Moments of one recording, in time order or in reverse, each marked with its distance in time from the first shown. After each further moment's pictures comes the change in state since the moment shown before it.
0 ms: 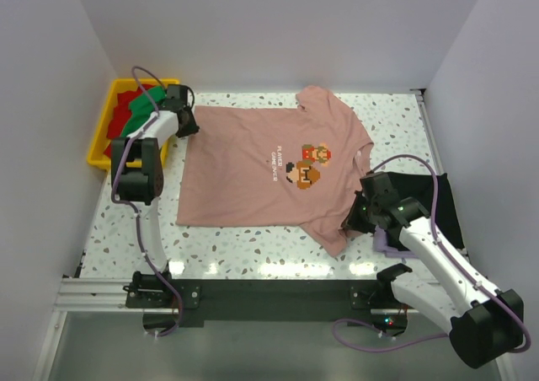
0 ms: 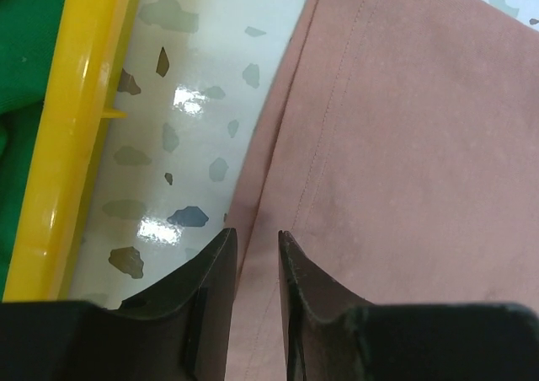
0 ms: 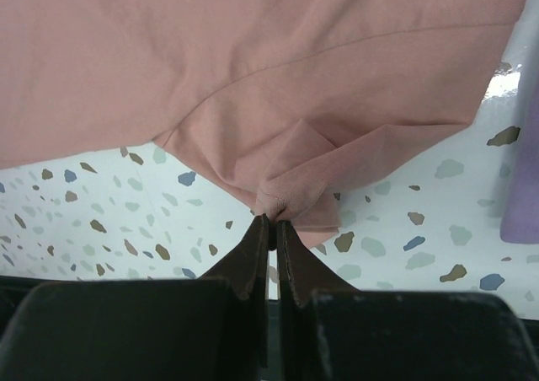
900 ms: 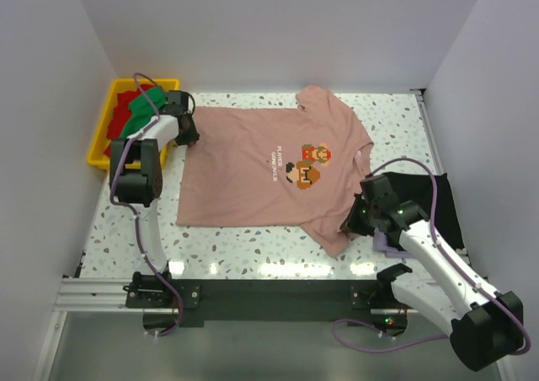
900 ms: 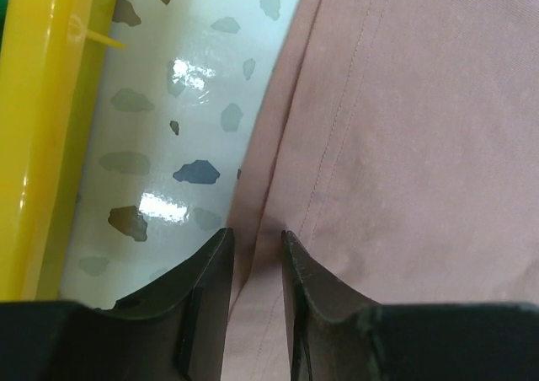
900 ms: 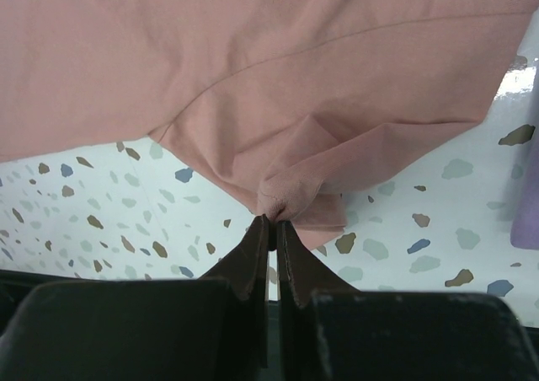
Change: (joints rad) left arm -0.003 -0.024 -0.077 -0.016 0.001 -0.002; right arm 0.000 -0.019 -0.040 0.027 -0.023 0.001
